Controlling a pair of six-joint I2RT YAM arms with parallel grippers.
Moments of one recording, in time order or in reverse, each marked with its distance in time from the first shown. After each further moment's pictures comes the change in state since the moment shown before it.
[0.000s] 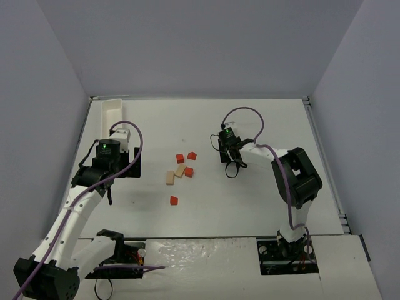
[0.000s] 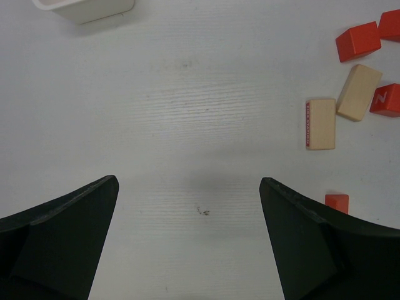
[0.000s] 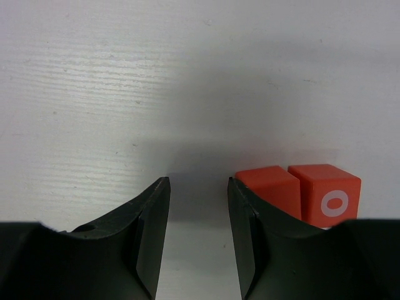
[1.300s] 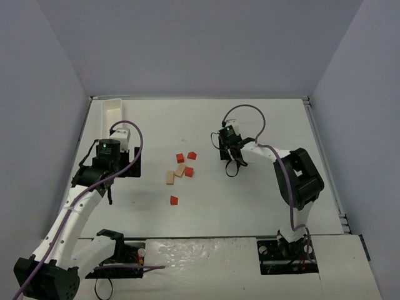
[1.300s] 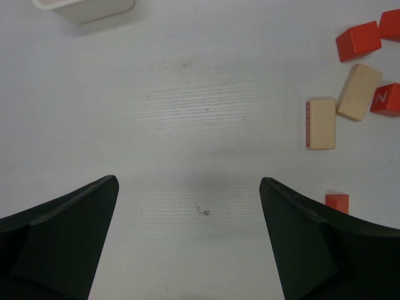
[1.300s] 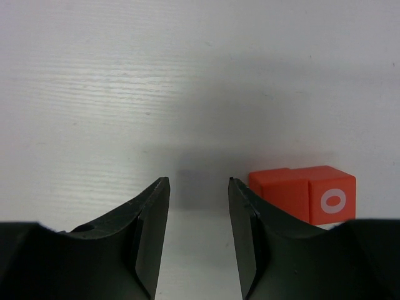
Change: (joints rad) left arm 0.000 0.002 0.000 0.000 0.000 0.000; right arm 0.006 -0.023 0.009 0.008 0.009 0.016
